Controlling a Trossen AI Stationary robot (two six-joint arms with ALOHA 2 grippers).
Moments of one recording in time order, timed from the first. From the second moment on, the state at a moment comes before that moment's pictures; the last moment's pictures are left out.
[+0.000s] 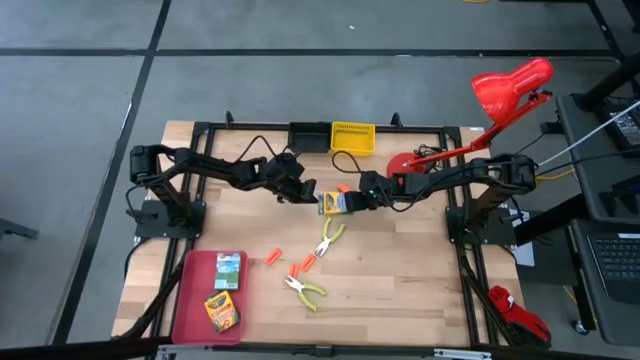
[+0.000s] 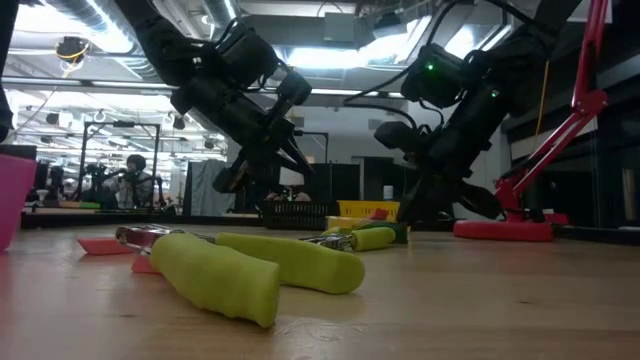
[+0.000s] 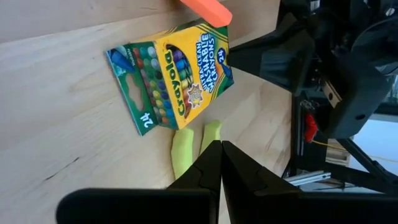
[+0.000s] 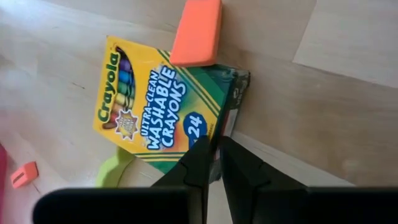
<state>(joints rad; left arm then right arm) 0.28 1.63 0.77 0.22 0.33 -1.24 -0.13 1.63 0.71 -0.05 0.01 1.15</state>
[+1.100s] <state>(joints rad) 0.34 1.63 1.00 0.16 0.42 -0.83 -0.11 1.63 0.70 -0.13 0.02 1.15</state>
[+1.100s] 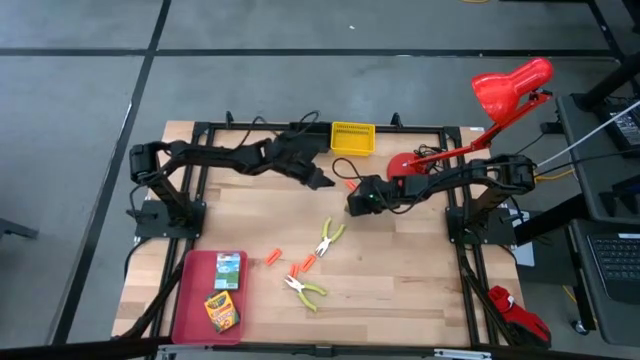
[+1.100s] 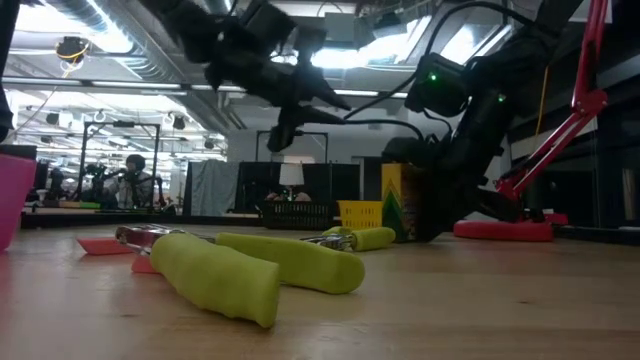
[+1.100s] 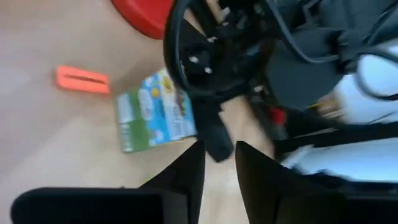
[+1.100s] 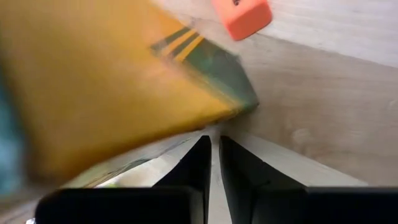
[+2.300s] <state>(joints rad) 0.24 1.63 1.18 -0.18 0.15 -0.34 0.40 1.51 0.70 -0.29 0.20 1.46</state>
